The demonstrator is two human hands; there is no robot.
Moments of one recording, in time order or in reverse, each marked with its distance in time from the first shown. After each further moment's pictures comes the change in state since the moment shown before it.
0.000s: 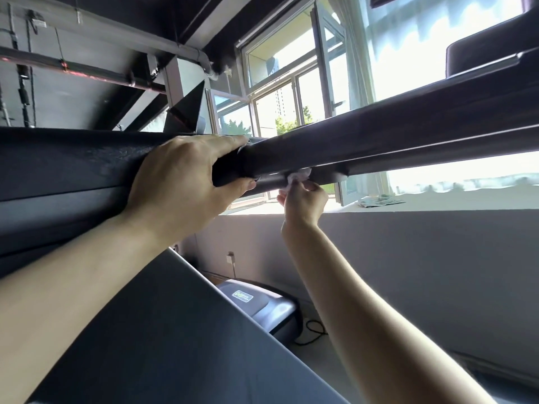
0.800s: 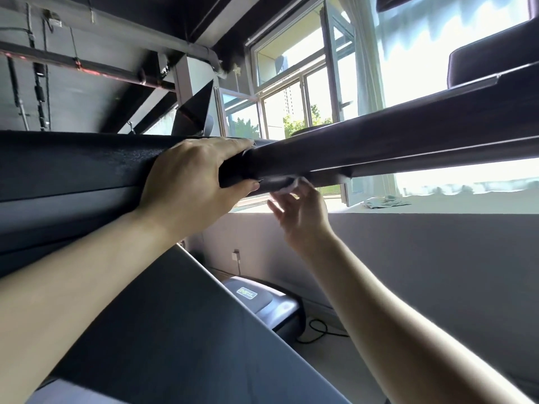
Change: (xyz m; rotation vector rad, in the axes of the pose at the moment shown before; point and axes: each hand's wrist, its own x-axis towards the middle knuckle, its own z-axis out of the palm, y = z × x) left_hand 0.001 0.004 -0.001 0.022 -0.015 -0.020; right_hand -0.022 -0.018 -0.023 0.418 -0.473 0.354
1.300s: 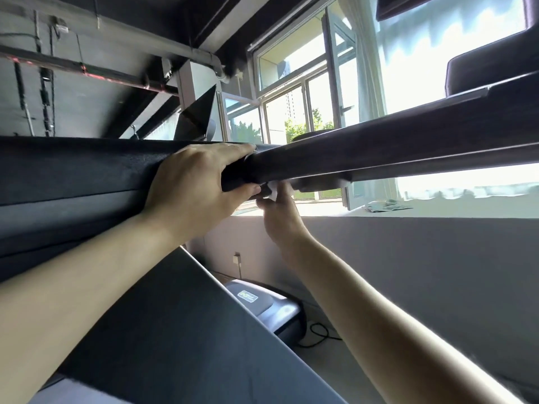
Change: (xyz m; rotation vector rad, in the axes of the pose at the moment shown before) left_hand 0.000 0.000 0.001 -0.003 -0.002 -0.003; right_hand 0.001 0.031 0.011 -0.885 -0.116 -0.289
